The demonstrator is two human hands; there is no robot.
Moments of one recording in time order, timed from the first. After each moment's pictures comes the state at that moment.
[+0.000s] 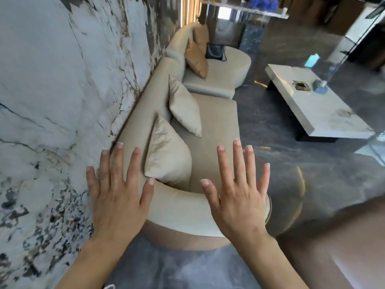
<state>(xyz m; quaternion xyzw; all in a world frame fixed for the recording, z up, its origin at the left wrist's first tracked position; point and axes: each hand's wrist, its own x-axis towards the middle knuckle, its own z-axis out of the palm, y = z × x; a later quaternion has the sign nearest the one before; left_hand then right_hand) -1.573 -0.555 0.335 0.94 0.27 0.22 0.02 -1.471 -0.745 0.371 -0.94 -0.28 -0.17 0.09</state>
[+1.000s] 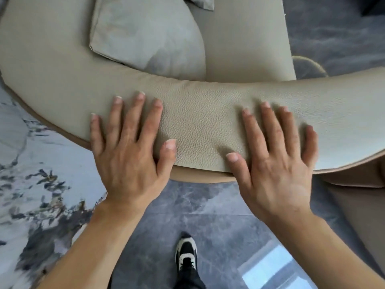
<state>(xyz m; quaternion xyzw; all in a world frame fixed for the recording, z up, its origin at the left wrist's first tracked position) -1.529 -0.545 -0.034 0.97 0.17 0.19 -0.01 -1.459 -0.752 -0.018 -0.97 -0.24 -0.08 0.06</state>
